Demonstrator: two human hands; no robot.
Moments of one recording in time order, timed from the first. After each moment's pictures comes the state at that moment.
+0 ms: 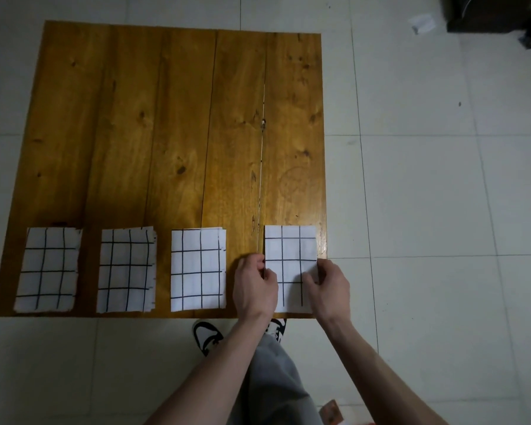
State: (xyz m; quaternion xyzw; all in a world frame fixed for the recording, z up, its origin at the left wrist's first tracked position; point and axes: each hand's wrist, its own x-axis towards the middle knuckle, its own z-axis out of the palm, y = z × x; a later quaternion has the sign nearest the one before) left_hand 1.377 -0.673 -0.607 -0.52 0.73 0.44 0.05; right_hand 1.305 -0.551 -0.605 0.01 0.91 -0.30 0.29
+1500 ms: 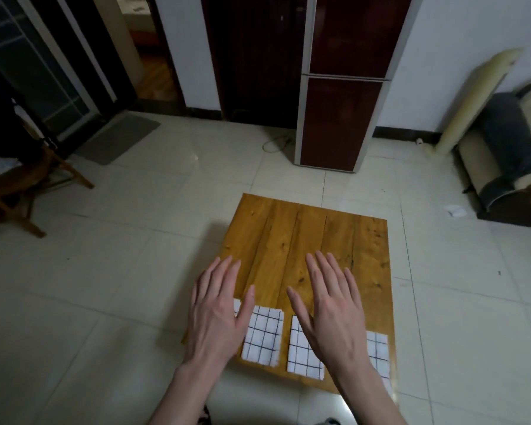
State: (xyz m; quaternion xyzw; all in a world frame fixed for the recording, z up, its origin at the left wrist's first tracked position) left_hand 1.597 -0.899 -0.222 -0.37 0.90 0.14 -0.19; right_hand 1.443 -0.754 -0.211 -0.43 0.88 -0.17 -0.07
